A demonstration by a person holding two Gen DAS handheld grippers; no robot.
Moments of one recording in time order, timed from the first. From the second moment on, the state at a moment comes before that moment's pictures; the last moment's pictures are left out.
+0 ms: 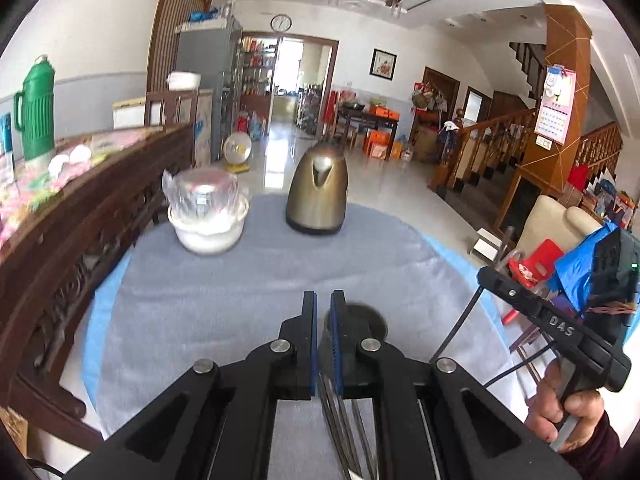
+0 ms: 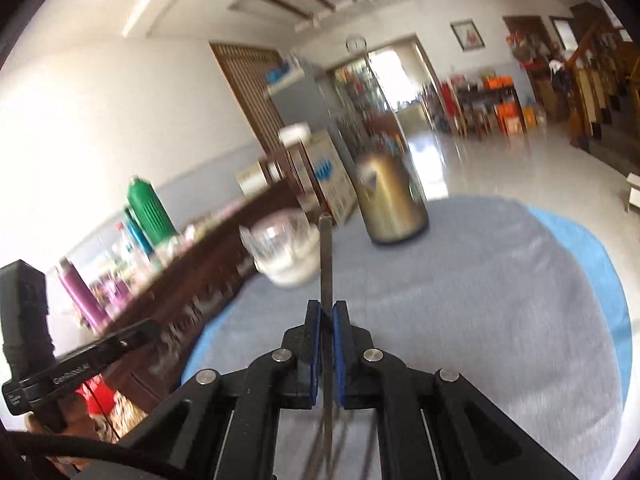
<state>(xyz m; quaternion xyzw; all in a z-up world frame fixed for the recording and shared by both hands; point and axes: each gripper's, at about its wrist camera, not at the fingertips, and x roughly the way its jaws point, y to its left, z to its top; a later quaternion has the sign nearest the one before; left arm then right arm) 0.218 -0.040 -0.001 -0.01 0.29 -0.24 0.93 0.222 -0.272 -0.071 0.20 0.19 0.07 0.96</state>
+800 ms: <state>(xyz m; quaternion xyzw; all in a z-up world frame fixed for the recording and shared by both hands) 0.317 -0.085 -0.198 -0.03 0.54 -0.27 0.79 0.202 -0.310 -0.113 0.26 0.21 0.05 0.94</state>
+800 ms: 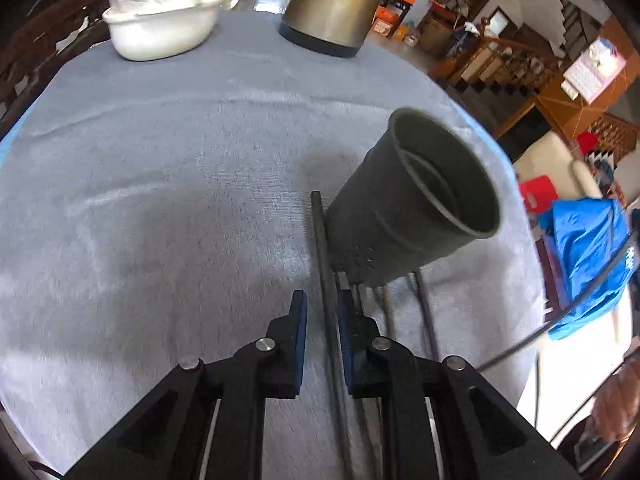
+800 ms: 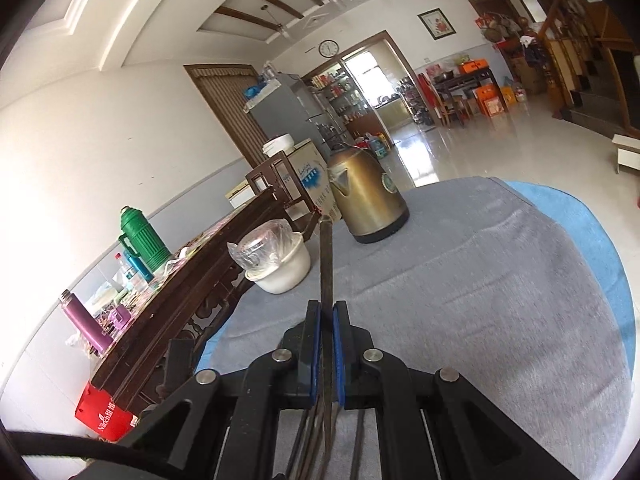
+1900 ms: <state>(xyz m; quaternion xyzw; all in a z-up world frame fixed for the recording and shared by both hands) 0.361 -0.090 -0.218 -0.03 0.57 -0.25 0.78 0.212 -0.304 -0.129 0.26 0.23 0.07 0.94</state>
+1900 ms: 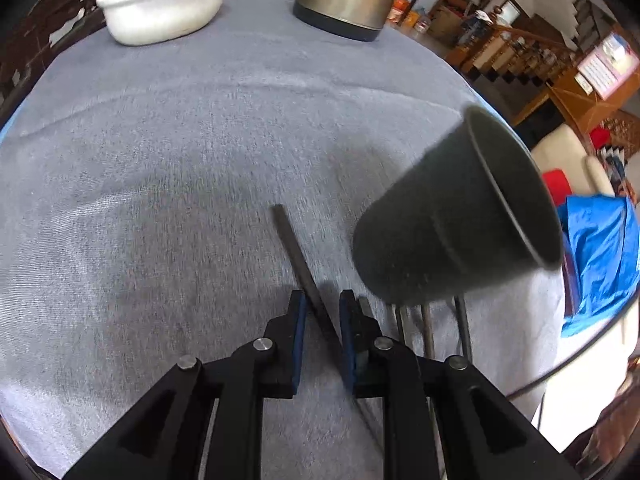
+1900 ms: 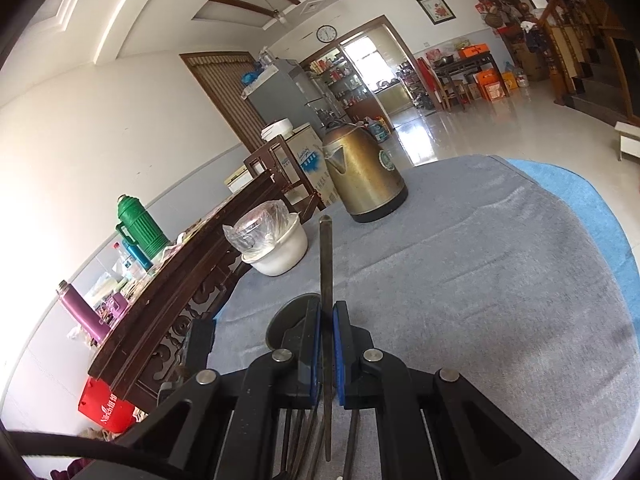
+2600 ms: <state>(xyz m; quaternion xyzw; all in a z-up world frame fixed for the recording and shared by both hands) 0.326 -0.049 -0.128 -0.07 0.46 -0.24 0.85 0.206 -0.285 -0.071 0.21 0.16 0.08 0.96</state>
